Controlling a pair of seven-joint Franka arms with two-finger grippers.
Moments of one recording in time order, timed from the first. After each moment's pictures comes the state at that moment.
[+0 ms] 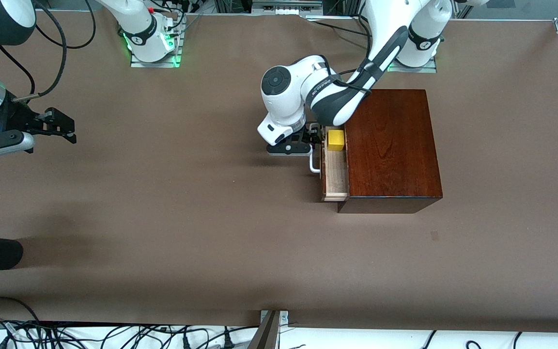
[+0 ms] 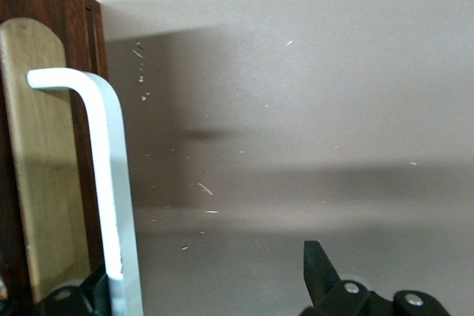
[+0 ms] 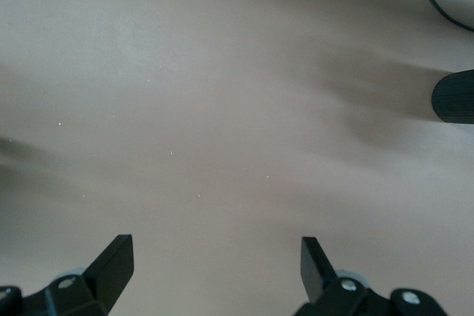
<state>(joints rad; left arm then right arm) -0.51 0.63 -0.38 -1.58 0.36 2.02 -0.97 0.19 0.09 -0.14 -1.59 0.00 1.73 -0.22</state>
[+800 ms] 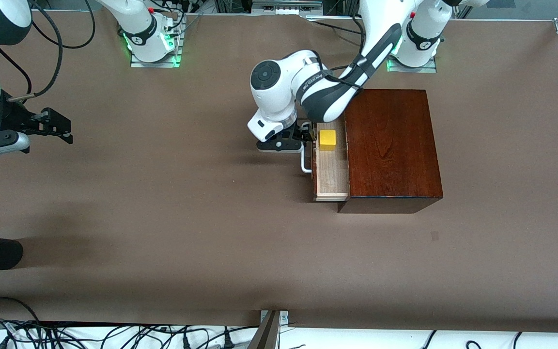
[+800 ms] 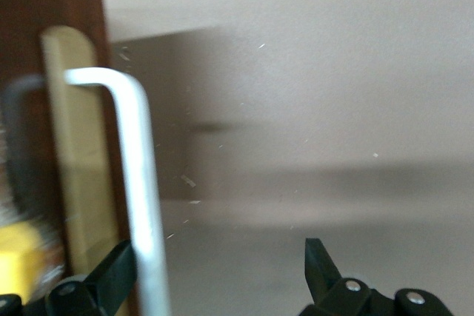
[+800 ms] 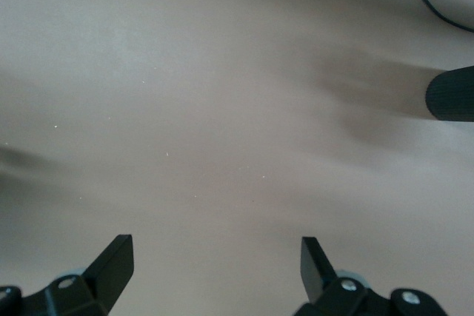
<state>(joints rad) -0.55 0.65 -0.39 -1.46 0.37 1.89 -0.96 0.19 0.09 -0.15 -1.58 0.00 1.73 -0.22</state>
